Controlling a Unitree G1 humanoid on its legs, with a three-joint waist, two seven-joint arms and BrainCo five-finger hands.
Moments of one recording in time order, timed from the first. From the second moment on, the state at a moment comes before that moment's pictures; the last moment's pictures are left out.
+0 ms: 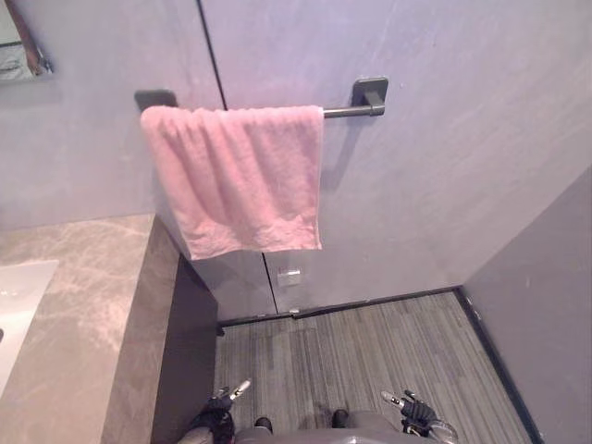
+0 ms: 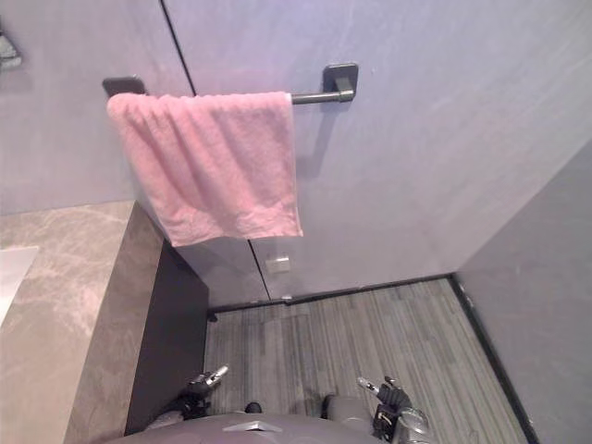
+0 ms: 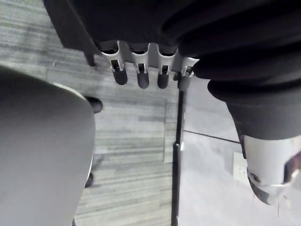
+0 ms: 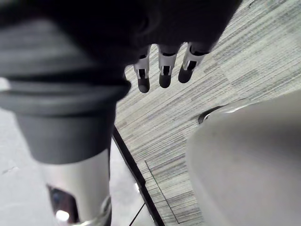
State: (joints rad) left arm 0.04 0.10 0.05 1.19 -0.17 -0.16 -0.06; right arm 0.00 -0.11 -0.23 1.21 0.17 -0.08 0.08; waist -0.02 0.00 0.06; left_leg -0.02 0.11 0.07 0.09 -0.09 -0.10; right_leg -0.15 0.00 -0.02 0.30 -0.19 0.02
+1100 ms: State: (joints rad) left arm 0.23 0.09 -0.08 0.35 -0.25 -0.22 -0.02; right arm 0.04 -0.03 -0.07 0.36 0.13 -0.17 -0.04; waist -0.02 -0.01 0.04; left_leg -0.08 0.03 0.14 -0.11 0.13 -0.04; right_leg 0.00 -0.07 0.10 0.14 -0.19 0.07
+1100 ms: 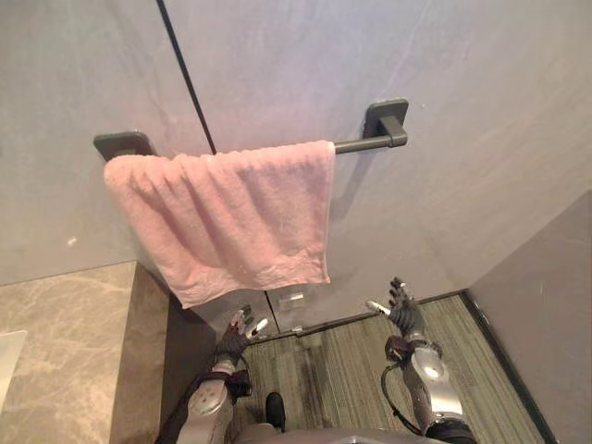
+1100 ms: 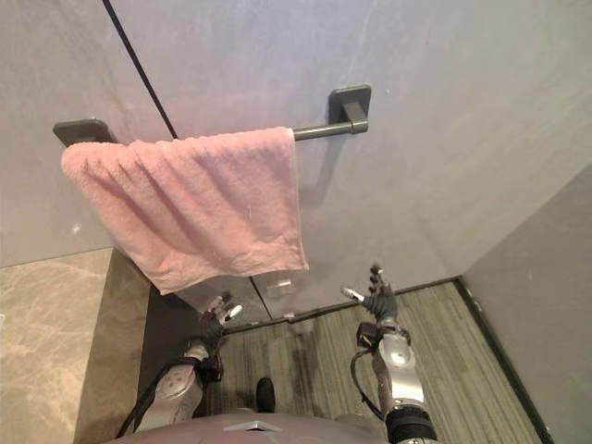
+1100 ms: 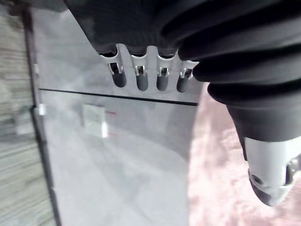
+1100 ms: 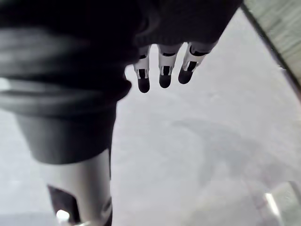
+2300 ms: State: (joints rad) left arm 0.37 -0.06 0.16 -0.17 0.06 -0.22 0.19; right arm -0.34 -0.04 0.15 0.32 0.14 -0.17 -0.04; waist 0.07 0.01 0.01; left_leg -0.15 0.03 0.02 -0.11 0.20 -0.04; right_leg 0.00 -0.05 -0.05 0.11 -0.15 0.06
